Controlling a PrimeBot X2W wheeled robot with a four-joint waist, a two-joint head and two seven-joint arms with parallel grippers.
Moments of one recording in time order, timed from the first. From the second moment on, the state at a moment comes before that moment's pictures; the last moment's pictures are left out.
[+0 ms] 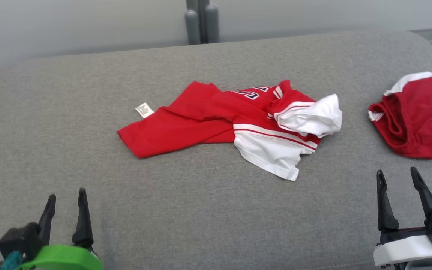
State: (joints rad) left arm -0.01 0.46 -0.37 0.09 -0.74 0.28 -0.26; right arm 0.11 -0.05 -0.16 -0.04 -0.02 0.13 -0.26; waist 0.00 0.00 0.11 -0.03
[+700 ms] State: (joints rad) left arm 0.22 0.26 -0.11 0.08 -0.41 -0.01 -0.26; right arm 0.17 -0.05 -0.15 0.02 -0.03 0.13 -0.26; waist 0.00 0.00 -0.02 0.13
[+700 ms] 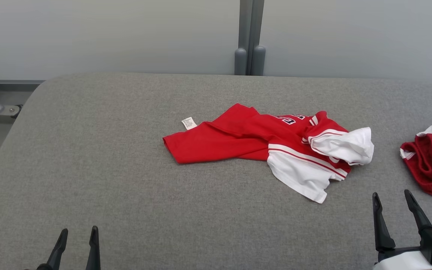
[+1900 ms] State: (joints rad) left arm -0.49 0.27 -0.27 0.55 -0.53 -0.13 -0.09; right arm -0.10 -0.05 -0.07 -0.02 -0.02 0.13 -0.26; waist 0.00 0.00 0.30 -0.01
